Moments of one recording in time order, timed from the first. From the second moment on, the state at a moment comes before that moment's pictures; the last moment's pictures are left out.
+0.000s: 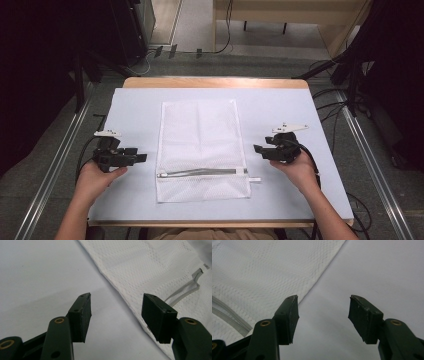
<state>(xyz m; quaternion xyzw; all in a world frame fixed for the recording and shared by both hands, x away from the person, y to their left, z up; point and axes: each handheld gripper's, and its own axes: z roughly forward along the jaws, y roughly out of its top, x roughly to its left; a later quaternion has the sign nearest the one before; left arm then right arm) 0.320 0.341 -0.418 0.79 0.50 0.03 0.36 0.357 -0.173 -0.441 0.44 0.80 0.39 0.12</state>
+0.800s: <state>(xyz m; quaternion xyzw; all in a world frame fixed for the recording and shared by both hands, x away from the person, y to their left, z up) 0.319 0.343 -0.417 0.79 0.50 0.03 0.36 0.354 -0.167 -0.441 0.41 0.81 0.39 0.13</state>
